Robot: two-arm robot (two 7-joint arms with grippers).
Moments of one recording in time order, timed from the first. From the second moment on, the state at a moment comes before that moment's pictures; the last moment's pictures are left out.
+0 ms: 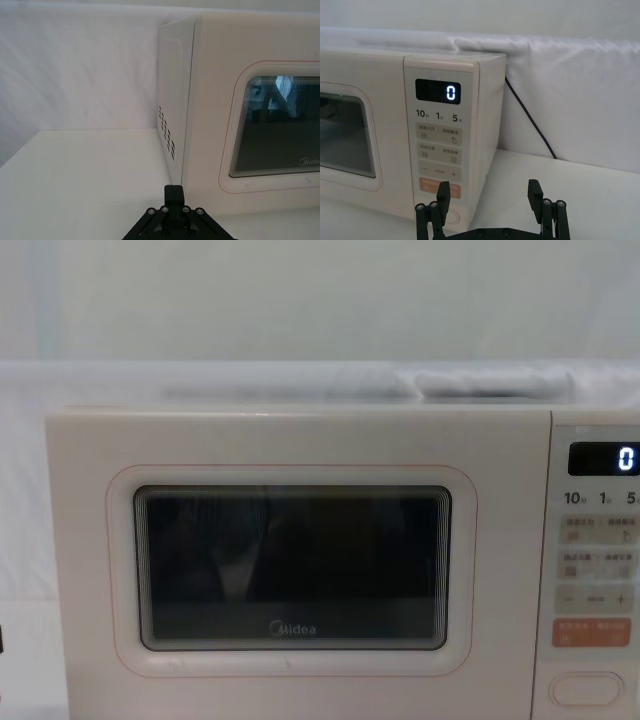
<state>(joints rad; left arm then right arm) 0.12 0.20 -0.02 -1.71 -0.23 0.02 -0.12 -0.13 0.28 0.02 -1.78 0.23 -0.01 0.24</state>
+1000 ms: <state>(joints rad) 0.12 0.19 -0.03 -1.68 -0.22 -0.01 -0.14 -0.13 0.28 0.02 -1.78 0.23 -0.01 0.24</state>
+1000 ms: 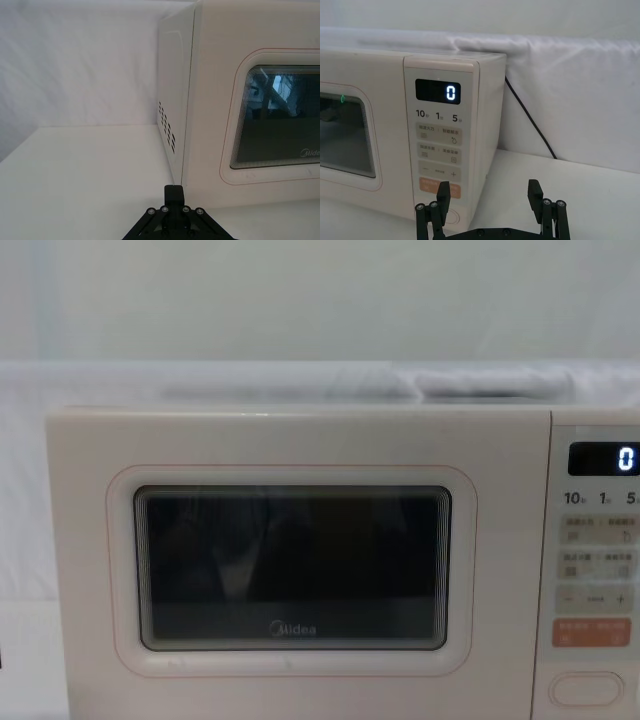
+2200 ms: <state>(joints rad) 0.12 0.19 -0.03 -1.68 -0.22 -0.01 -0.14 -0.13 0.28 0.02 -1.78 0.23 -0.01 0.24</state>
